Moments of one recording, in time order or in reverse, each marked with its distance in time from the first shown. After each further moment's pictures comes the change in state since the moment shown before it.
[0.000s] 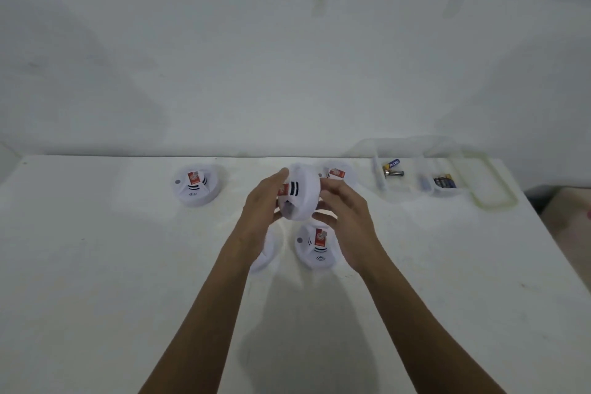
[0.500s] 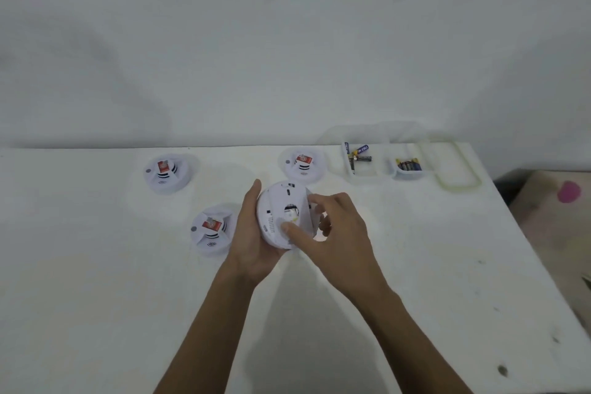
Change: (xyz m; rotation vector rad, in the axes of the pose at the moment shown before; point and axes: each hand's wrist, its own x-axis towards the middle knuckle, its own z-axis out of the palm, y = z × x) left_hand -0.065 -0.023 0.061 -0.609 -0.298 -0.221; right_hand -0.080 -0.021 -0.050 -0.714 0.076 -0.183
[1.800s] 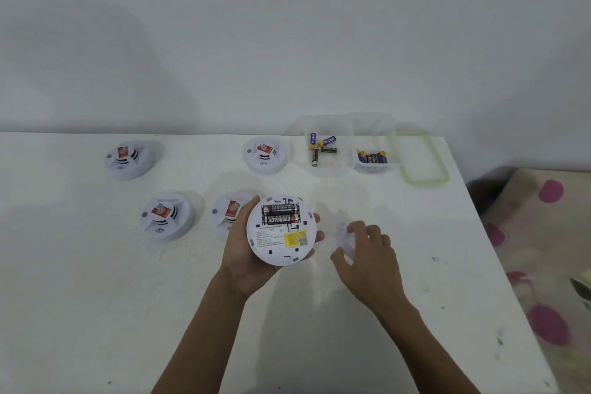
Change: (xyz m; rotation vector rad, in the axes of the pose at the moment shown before) left_hand 0.027 -0.094 0.027 -0.161 -0.204 -0.172; right_hand -0.017 0.169 -0.070 -0.495 0.020 0.009
